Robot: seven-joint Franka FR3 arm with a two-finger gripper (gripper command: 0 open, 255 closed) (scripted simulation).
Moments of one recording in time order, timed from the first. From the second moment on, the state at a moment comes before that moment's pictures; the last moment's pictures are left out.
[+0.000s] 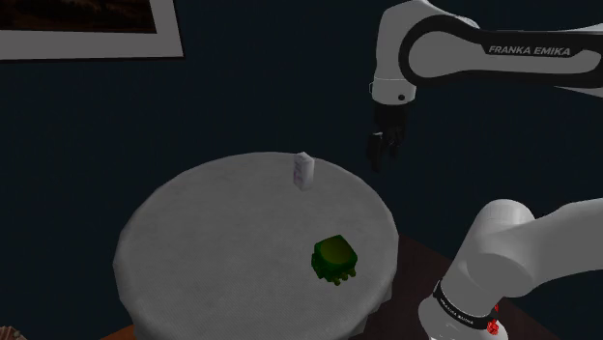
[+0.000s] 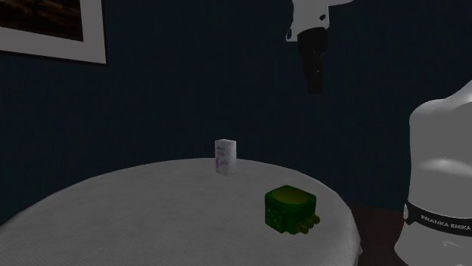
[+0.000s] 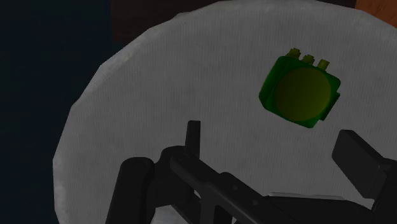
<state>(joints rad) 0.02 -0.79 0.04 -2.40 -0.02 1.51 0.08</state>
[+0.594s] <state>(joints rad) 0.00 -0.56 -0.01 -2.35 -0.05 1.70 0.04</state>
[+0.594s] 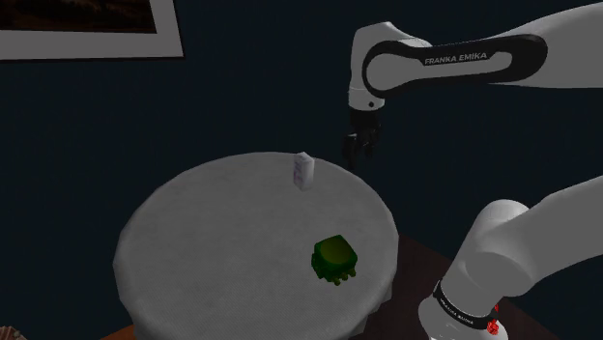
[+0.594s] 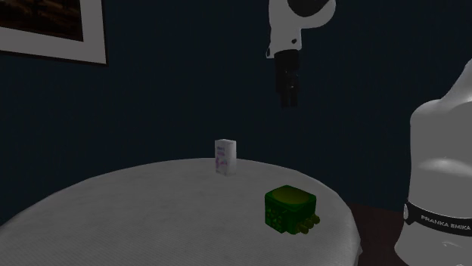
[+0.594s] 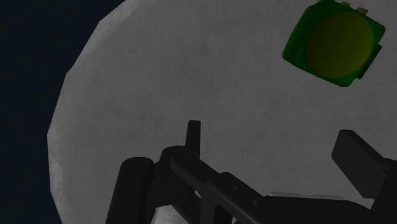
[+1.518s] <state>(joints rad) -0.04 -0.06 -0.09 -2.08 -0.05 1.97 -0.06</state>
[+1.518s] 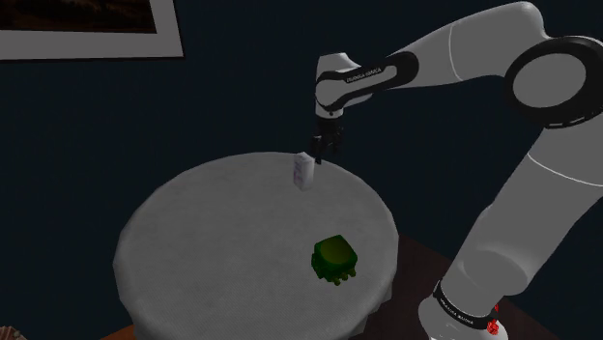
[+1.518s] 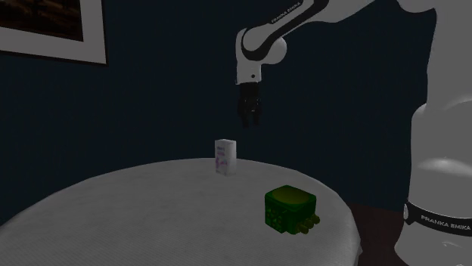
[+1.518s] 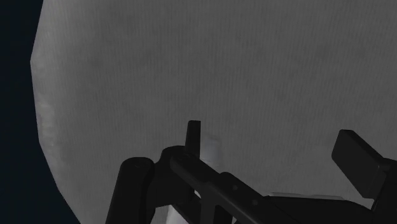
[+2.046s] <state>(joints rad) -0.07 0.25 -0.11 -1.78 0.00 2.01 -0.12</state>
